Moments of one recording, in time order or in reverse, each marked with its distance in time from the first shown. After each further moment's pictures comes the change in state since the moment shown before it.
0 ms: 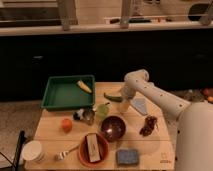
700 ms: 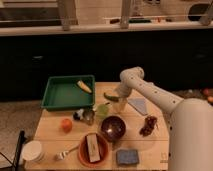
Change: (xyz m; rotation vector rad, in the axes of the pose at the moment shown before) arm -0.021 -0.009 0.009 -0.040 -0.009 -0.070
